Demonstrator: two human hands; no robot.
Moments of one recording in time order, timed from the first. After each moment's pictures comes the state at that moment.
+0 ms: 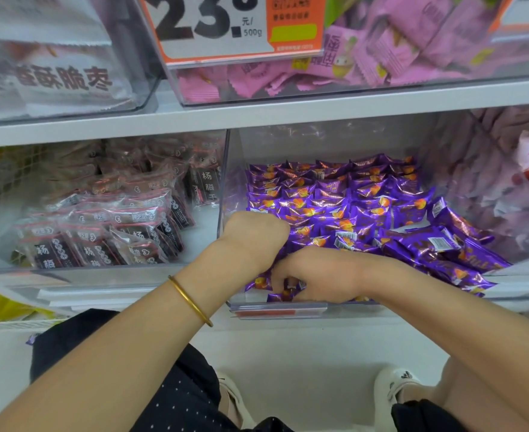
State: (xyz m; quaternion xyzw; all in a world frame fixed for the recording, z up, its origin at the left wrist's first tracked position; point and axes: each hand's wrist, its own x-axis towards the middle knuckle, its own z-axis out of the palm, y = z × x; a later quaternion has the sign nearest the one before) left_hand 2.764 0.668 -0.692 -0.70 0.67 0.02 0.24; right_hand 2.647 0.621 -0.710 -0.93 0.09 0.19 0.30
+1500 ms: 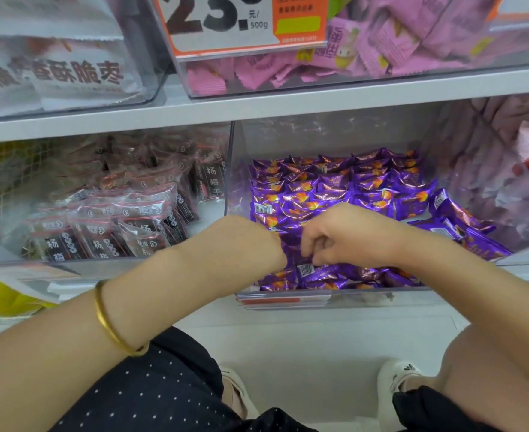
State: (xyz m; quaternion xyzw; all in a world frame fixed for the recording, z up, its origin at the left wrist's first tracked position) left_hand 2.770 0.715 -0.660 -0.54 0.80 0.00 0.28; right_hand 2.627 0.601 -0.684 -0.93 0.20 0.11 0.27
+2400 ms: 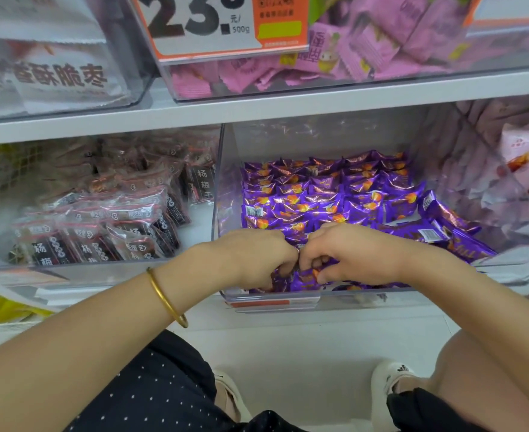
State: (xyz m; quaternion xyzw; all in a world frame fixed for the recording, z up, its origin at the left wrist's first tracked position) left_hand 2.758 0.686 -0.685 -0.61 0.74 0.19 0.21; right_hand 2.609 0.601 -0.696 -0.95 0.13 0.14 0.25
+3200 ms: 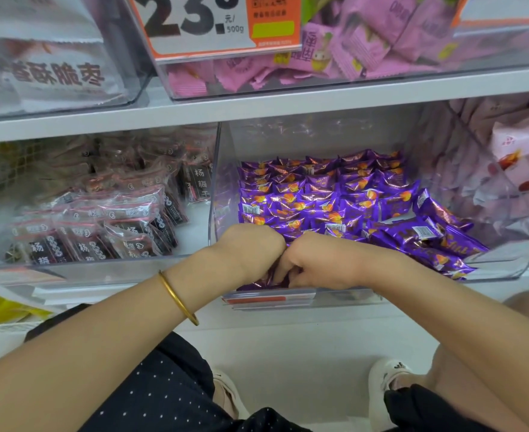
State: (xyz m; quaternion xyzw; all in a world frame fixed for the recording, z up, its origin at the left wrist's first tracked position) left_hand 2.752 0.682 -0.694 -0.67 0.70 0.12 0.21; right_hand 2.633 0.619 -0.708 -0.94 0.12 0.15 0.27
